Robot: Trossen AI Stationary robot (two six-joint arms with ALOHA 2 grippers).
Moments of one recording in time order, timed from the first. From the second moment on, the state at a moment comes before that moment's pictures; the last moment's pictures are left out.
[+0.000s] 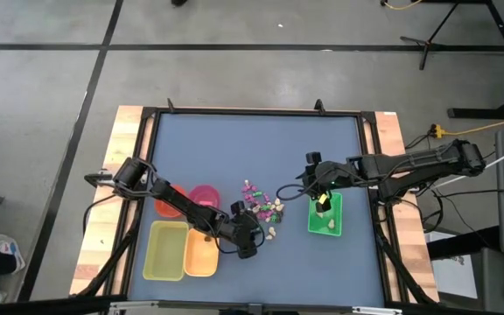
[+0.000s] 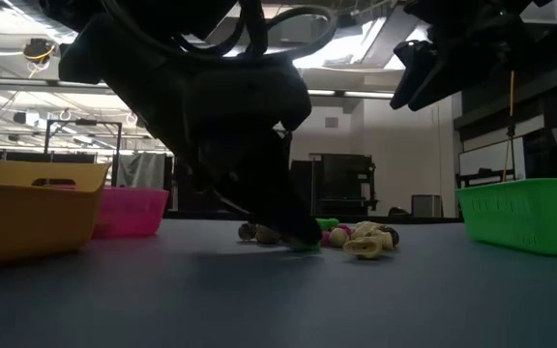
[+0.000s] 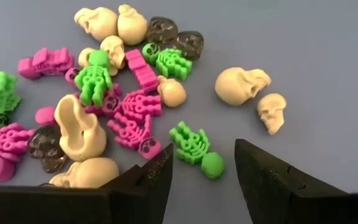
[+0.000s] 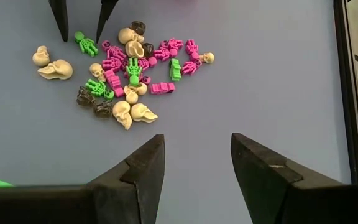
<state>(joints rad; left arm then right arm) -0.38 2.02 1.07 0.13 -0.45 -0.54 0.12 1.16 0.85 -0.52 0.18 -0.29</state>
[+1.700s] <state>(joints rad) -0.36 2.04 1.07 0.14 -0.42 -0.53 0.12 1.16 0.85 -0.52 0.17 -0.29</state>
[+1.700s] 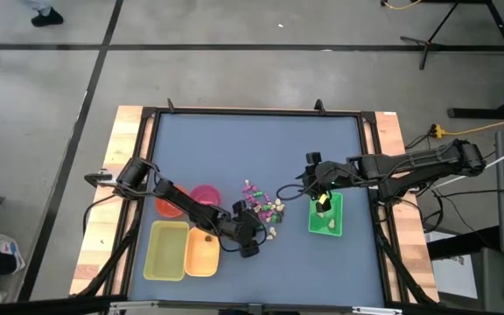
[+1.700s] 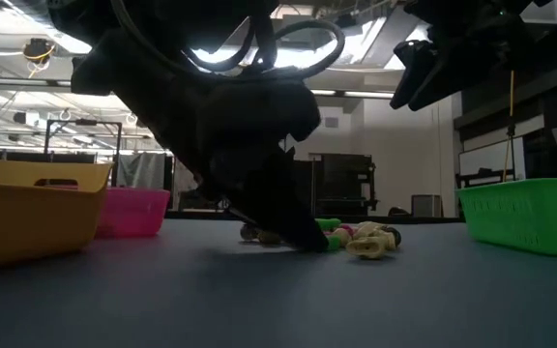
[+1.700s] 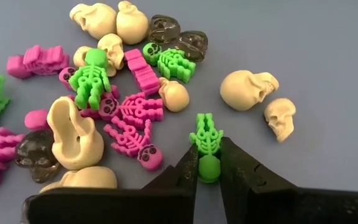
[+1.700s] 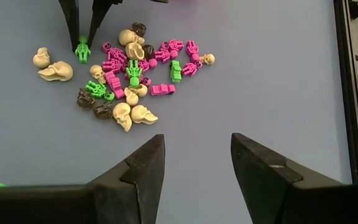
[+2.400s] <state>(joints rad) -0.32 1.61 1.07 -0.41 -0.45 -0.42 0.12 1.16 0.85 -0.41 0.17 -0.29</state>
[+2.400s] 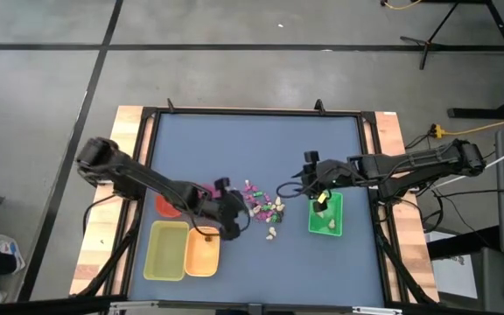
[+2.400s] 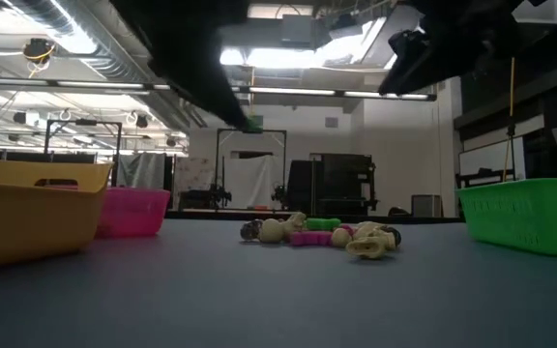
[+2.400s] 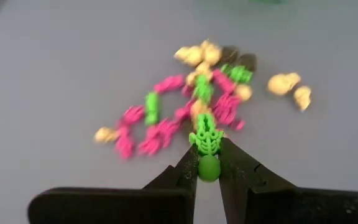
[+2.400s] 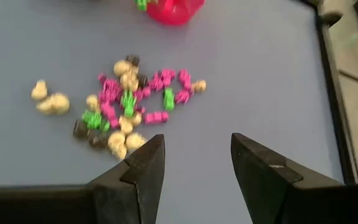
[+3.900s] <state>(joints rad) -0.37 1.45 1.07 -1.02 -0.35 -0.71 0.11 1.54 0.85 -0.18 0.11 -0.40</state>
